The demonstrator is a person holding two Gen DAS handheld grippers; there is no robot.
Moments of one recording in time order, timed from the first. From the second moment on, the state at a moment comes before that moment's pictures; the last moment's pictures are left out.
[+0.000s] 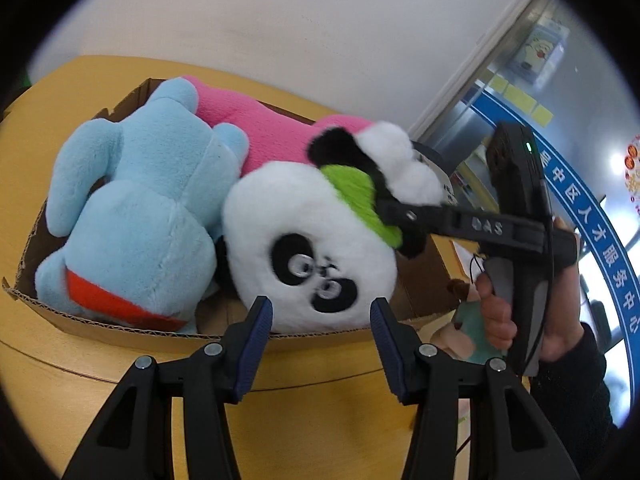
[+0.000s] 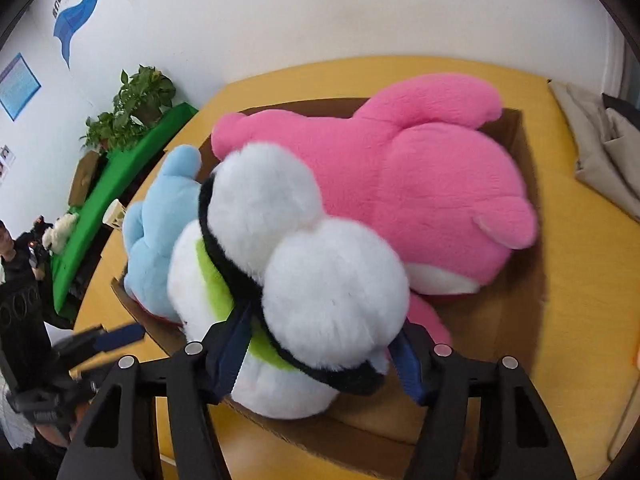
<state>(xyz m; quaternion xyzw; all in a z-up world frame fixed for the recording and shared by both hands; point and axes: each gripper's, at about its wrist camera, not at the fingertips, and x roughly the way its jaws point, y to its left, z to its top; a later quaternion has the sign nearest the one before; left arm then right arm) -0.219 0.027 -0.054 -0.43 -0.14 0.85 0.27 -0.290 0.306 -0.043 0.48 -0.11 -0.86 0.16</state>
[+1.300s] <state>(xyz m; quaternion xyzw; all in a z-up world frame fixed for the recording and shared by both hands) -0.090 0.077 0.033 -0.33 -0.02 0.92 0.19 -0.037 0.288 0.067 0.31 -0.06 -0.95 0.01</state>
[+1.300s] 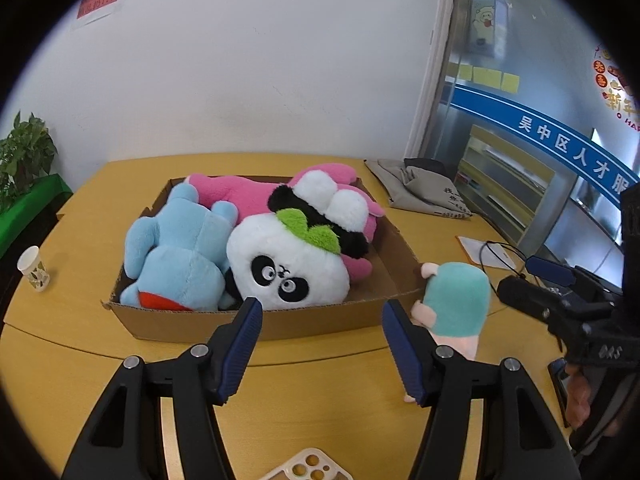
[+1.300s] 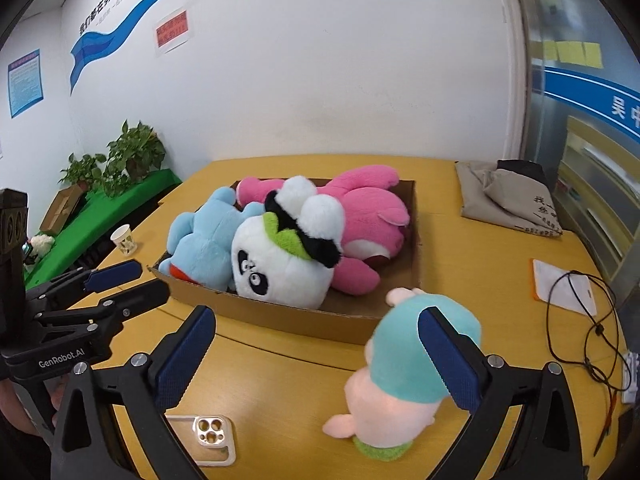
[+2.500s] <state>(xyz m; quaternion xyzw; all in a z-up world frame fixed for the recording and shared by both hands) -0.092 0.123 -0.019 -0.41 -0.05 0.86 0.30 0.015 0.282 -0.071 0.45 -0.02 -0.89 0.04</state>
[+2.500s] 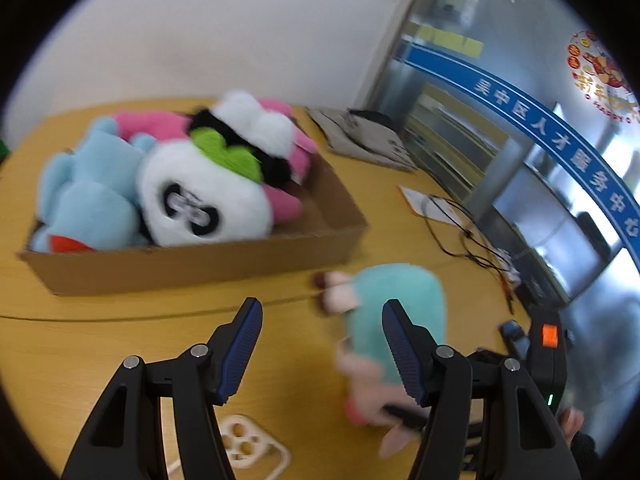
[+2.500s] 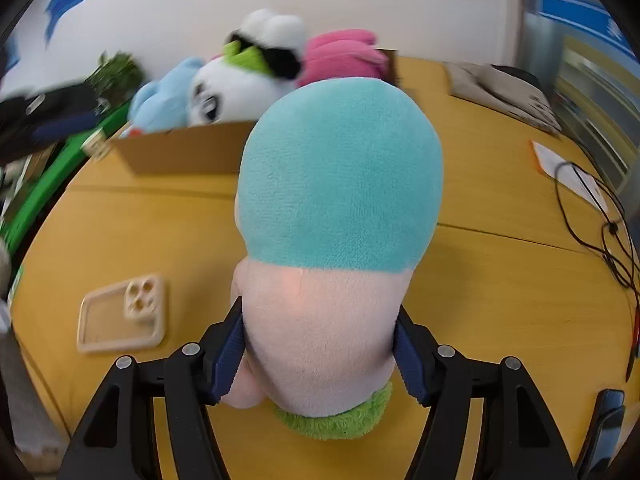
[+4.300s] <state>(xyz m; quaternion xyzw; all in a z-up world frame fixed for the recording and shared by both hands) -0.211 0.186 0.175 -0.28 -0.04 0.87 0.41 -0.111 0.294 0.142 0.24 0.09 -0.96 0.10</state>
